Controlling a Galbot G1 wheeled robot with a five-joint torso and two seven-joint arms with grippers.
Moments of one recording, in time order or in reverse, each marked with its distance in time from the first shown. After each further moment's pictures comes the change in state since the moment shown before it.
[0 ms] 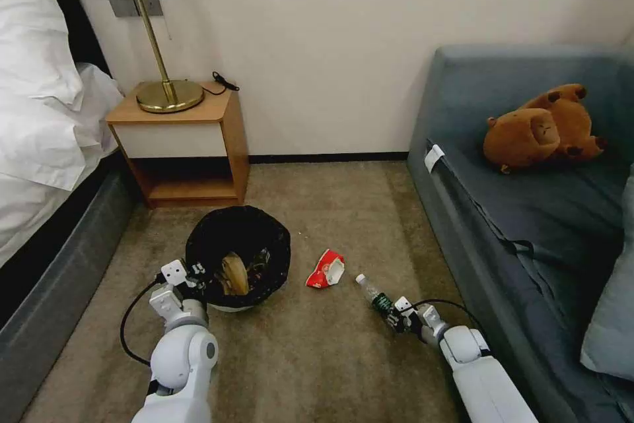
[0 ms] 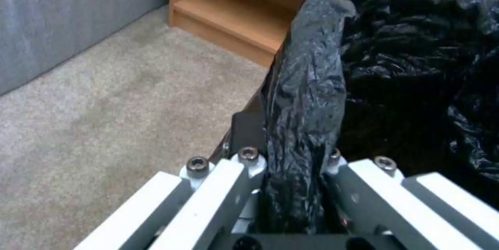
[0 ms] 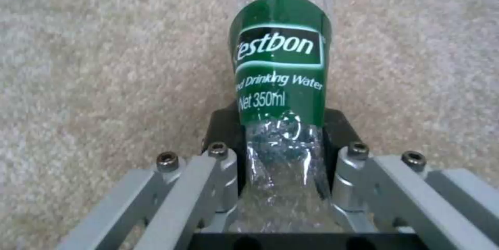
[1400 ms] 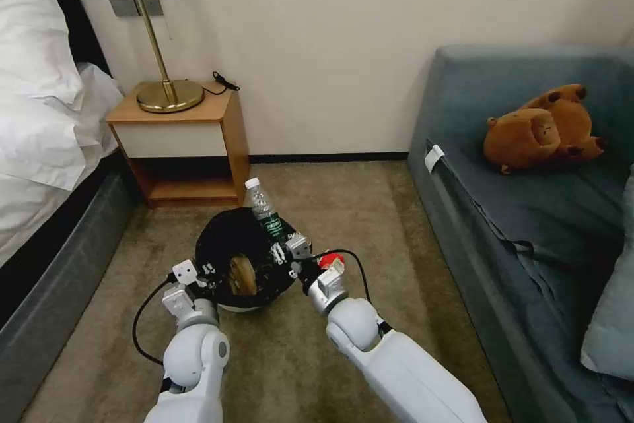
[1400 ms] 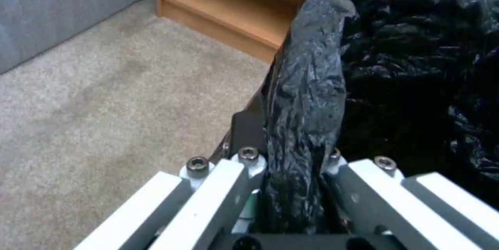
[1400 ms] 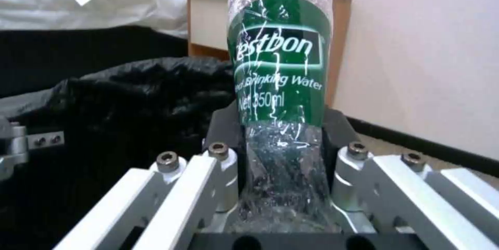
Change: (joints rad) left arm -0.015 -0.042 0.032 0.030 0.042 -0.005 -0.001; right arm 0.102 0.014 -0.755 0.536 0.531 0.056 0.671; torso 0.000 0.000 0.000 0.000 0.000
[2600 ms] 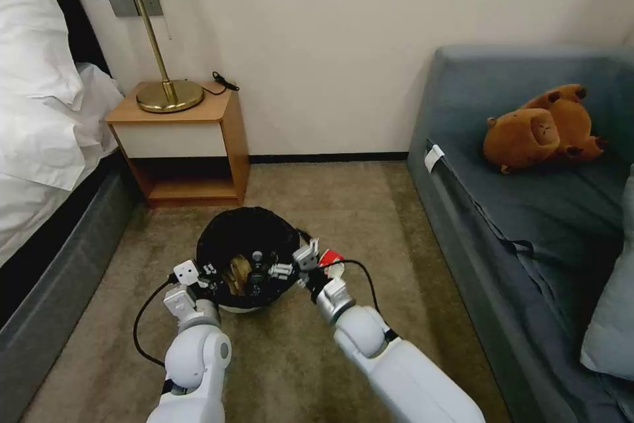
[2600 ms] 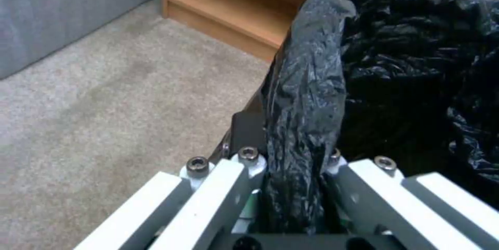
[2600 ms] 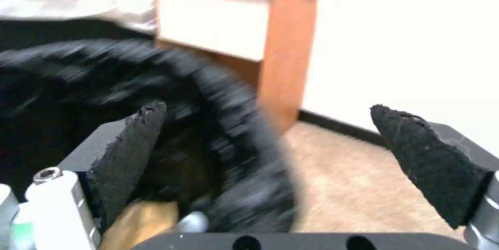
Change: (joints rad) left arm 0.014 0.000 -0.009 -0.020 -0.001 0.004 -0.005; right arm -0.030 -0.003 0.133 -0.002 -0.040 0.010 -0.039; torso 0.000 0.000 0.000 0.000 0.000
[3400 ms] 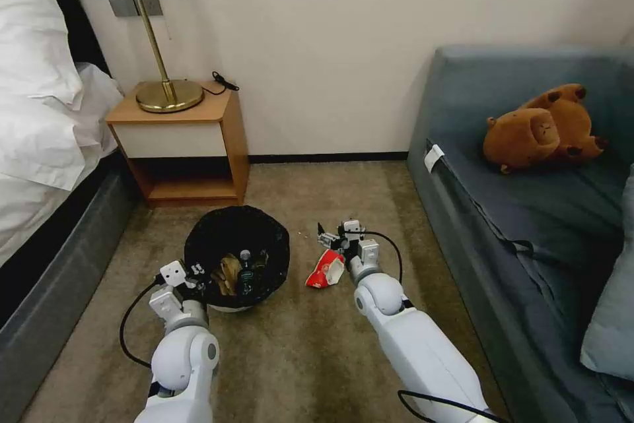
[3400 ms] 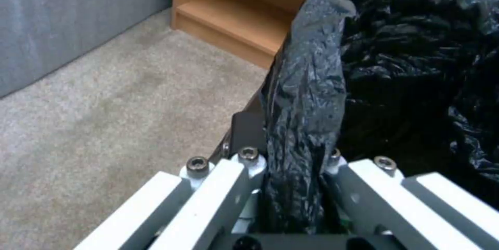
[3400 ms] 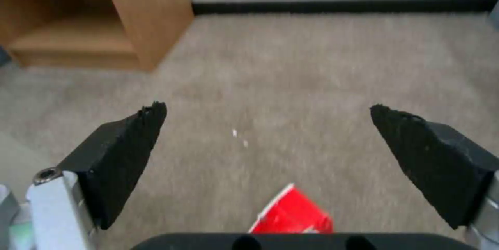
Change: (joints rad) left arm 0.008 0.012 -0.025 -0.021 -0.011 -0.005 0.004; right arm 0.109 0.079 0.123 -0.232 0.230 -0.310 0.163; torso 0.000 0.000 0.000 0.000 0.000
